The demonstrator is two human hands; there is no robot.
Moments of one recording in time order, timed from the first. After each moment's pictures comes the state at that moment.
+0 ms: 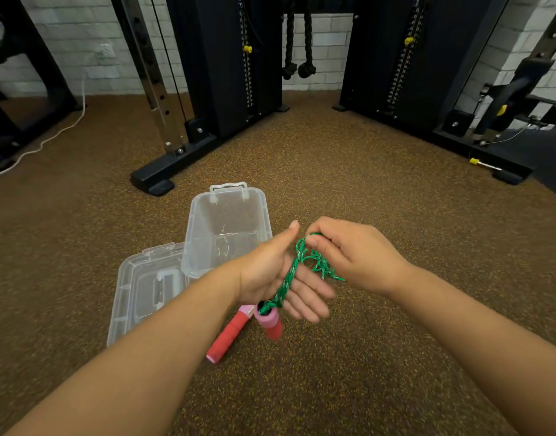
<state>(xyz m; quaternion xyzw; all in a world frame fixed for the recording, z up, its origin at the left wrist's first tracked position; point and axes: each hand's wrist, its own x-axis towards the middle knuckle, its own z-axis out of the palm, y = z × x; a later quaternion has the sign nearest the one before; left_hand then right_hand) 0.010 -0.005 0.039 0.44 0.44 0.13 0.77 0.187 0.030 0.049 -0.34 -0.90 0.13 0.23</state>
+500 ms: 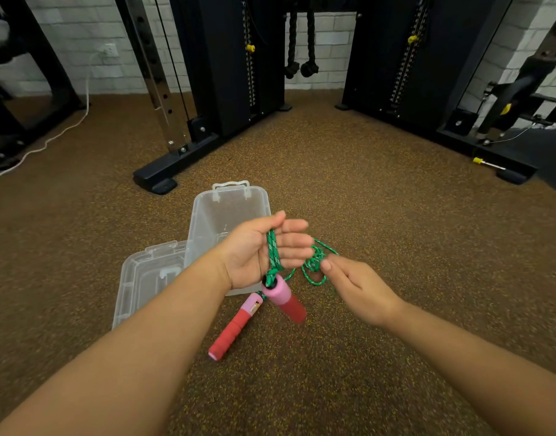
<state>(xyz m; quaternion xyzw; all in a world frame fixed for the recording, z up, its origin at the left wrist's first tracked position) -0.005 -0.002 0.055 0.32 0.39 0.42 0.75 0.199 0.014 -0.016 -0.40 -0.82 0.31 0.25</state>
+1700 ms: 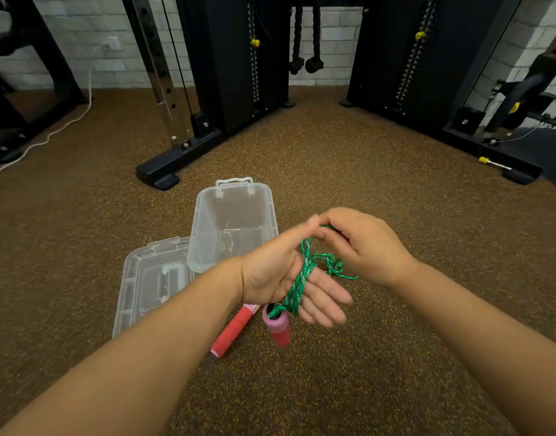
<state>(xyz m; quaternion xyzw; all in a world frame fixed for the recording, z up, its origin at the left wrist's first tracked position) 0.006 -0.012 0.047 0.45 0.35 0.11 0.81 0.184 0.039 0.045 -0.32 -0.90 0.12 0.27</state>
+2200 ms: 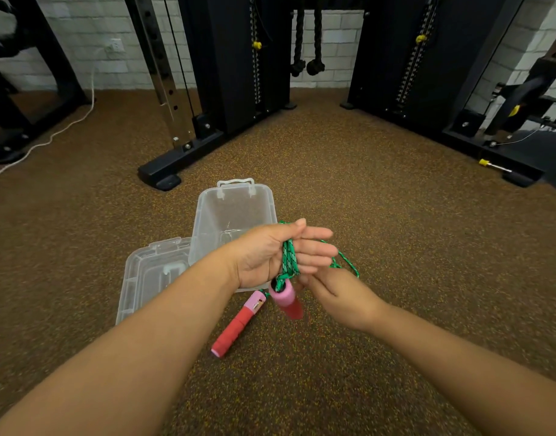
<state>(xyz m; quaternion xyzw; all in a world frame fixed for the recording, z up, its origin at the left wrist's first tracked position) 0.001 -0.008 0.058 0.39 0.39 0.36 0.75 0.168 0.003 -0.015 -0.38 -0.86 0.29 0.15</state>
